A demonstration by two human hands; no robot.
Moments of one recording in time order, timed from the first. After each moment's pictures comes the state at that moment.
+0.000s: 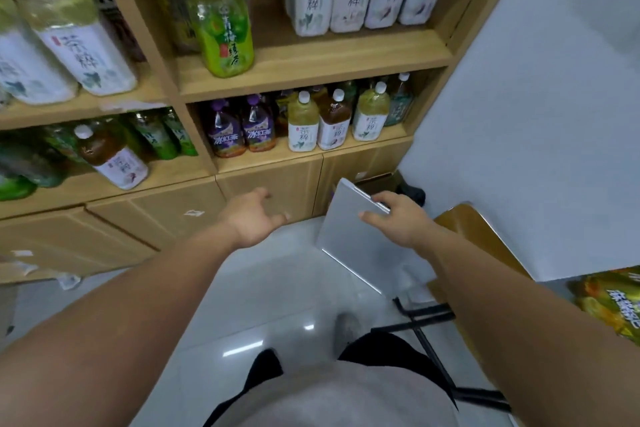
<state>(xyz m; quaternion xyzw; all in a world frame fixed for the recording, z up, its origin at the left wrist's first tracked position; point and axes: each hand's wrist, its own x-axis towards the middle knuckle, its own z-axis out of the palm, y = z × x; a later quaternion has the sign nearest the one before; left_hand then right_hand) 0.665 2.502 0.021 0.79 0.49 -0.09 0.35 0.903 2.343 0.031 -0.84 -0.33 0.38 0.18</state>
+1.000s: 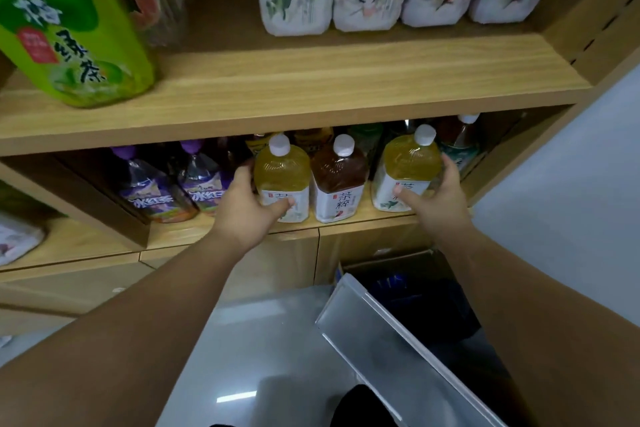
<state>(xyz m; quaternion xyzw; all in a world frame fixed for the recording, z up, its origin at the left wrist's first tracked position) 0.875 2.709 -0.176 0.66 0.56 0.24 0.44 1.163 2.581 -0.180 -0.78 -0.31 0.27 0.47</state>
